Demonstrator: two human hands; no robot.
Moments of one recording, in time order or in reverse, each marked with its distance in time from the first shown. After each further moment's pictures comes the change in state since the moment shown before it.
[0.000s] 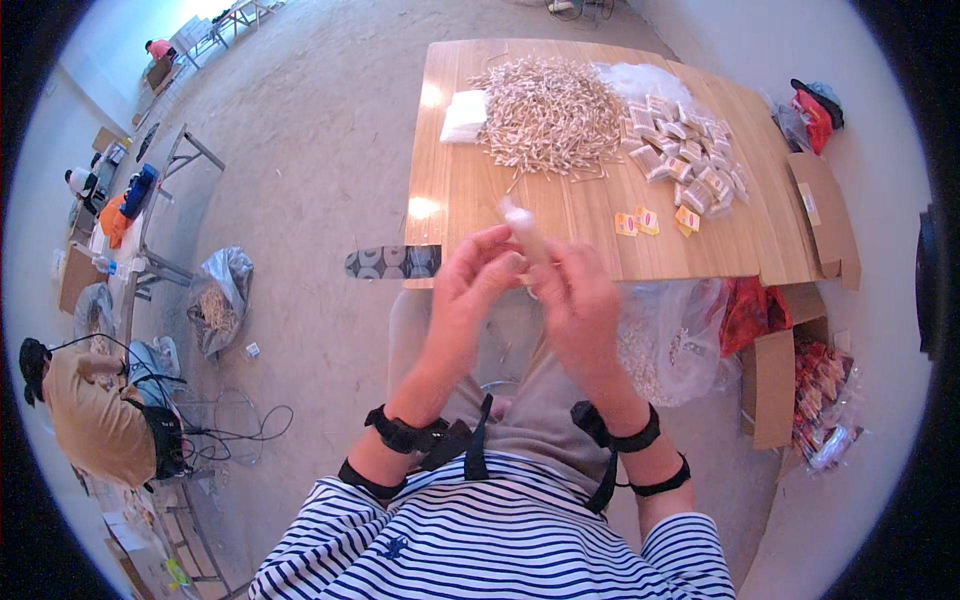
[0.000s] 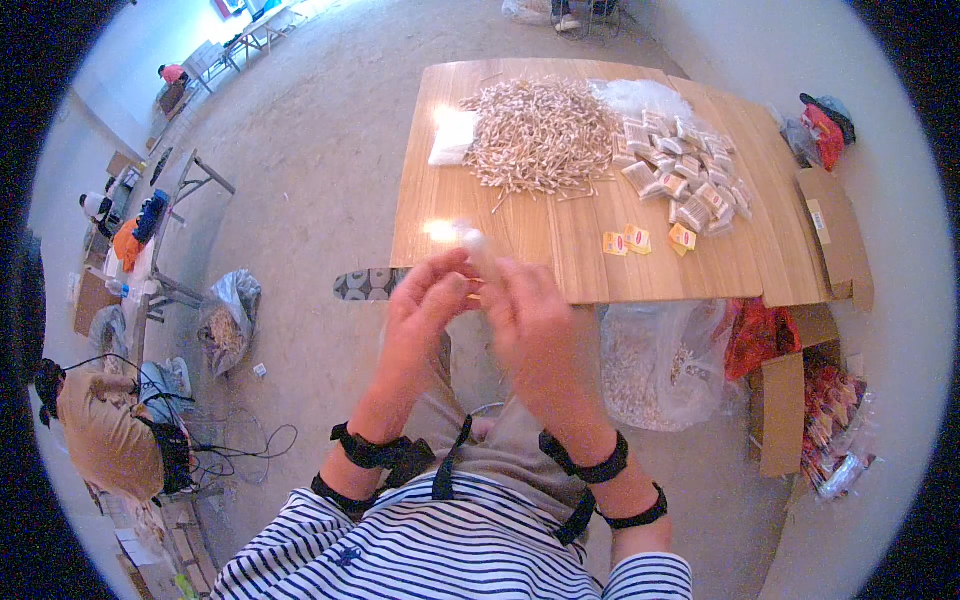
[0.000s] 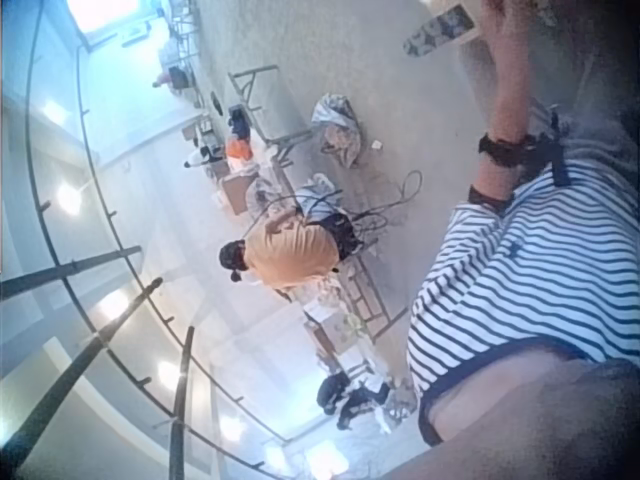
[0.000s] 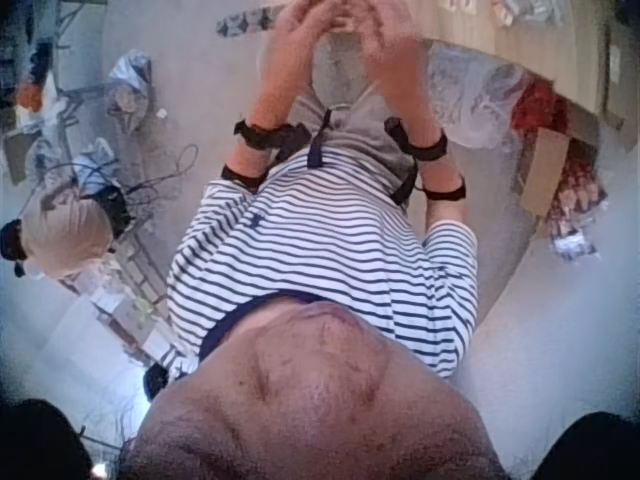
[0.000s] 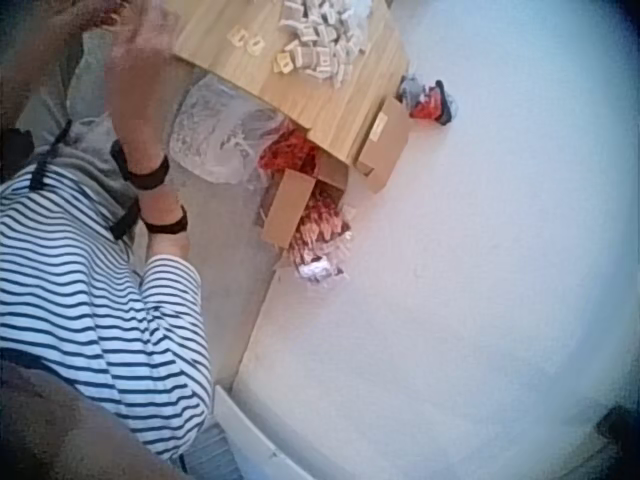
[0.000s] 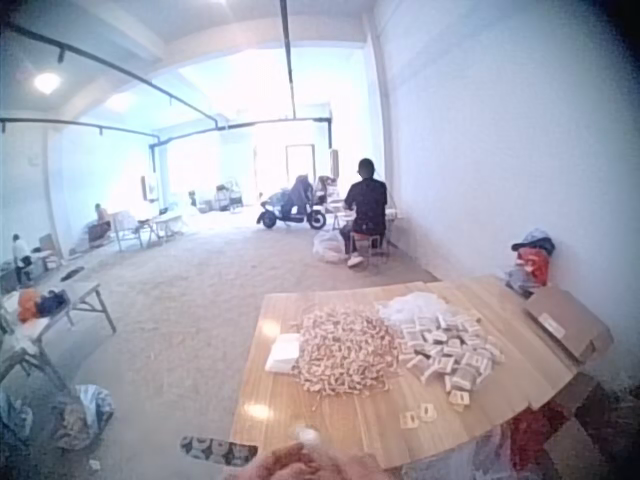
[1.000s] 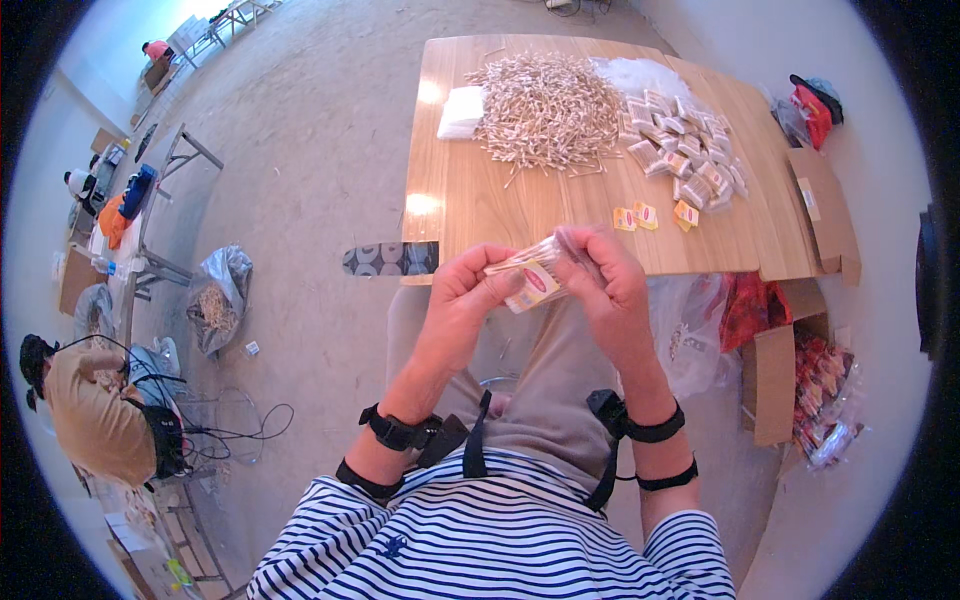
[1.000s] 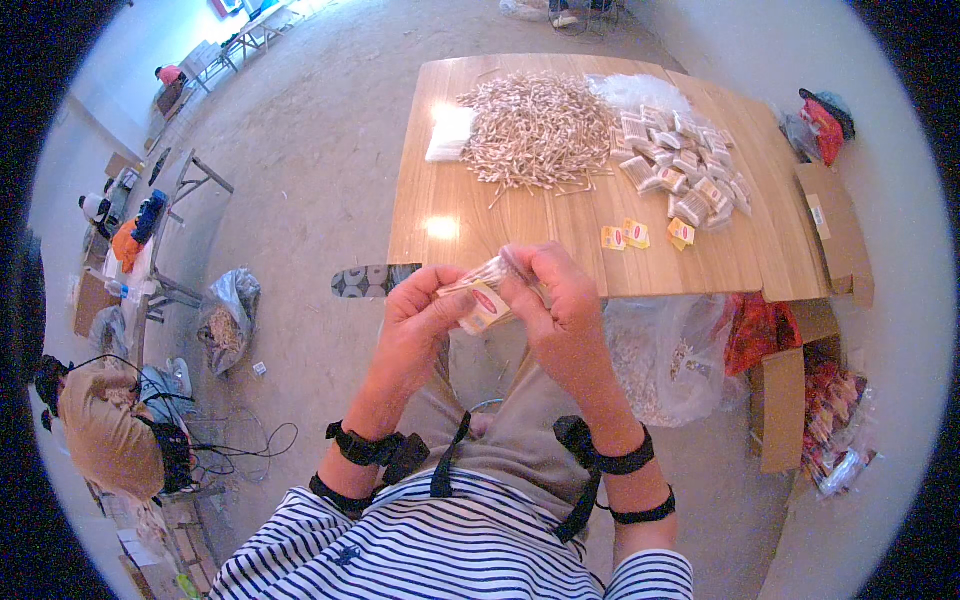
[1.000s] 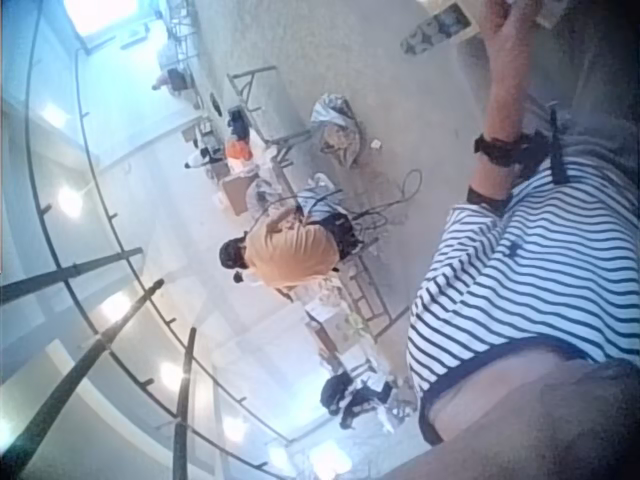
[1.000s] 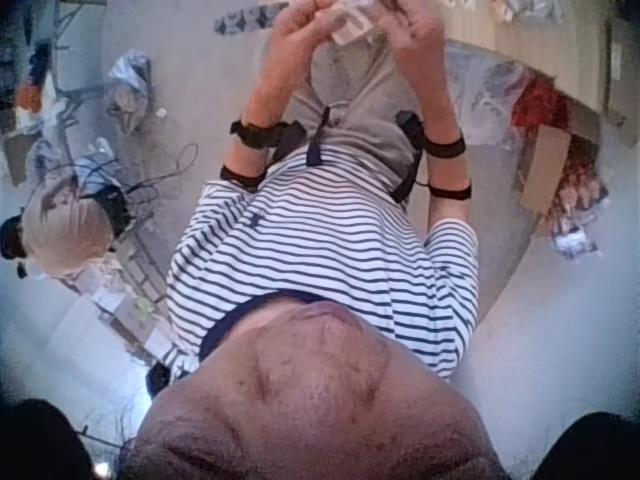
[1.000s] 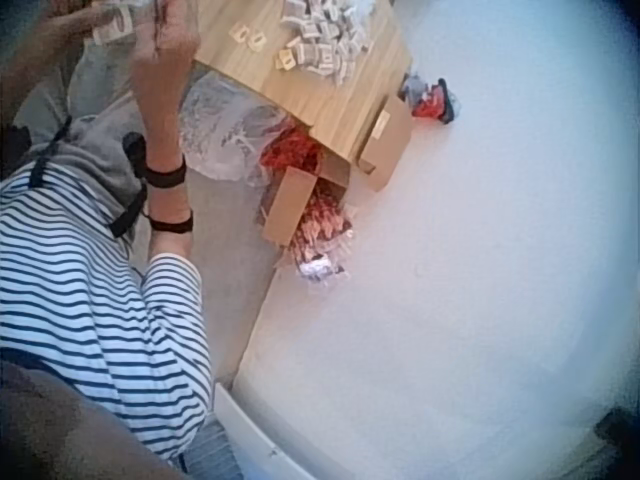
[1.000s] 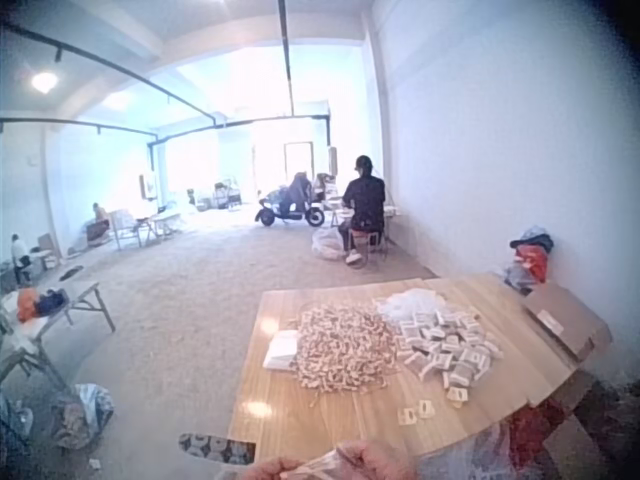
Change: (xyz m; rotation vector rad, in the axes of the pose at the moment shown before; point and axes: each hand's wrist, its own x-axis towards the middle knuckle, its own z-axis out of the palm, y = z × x) left_hand -0.006 0.000 -0.006 -0.183 -0.198 -0.135; right_hand 0.014 0.003 -0.034 0.139 -0.132 -0.027
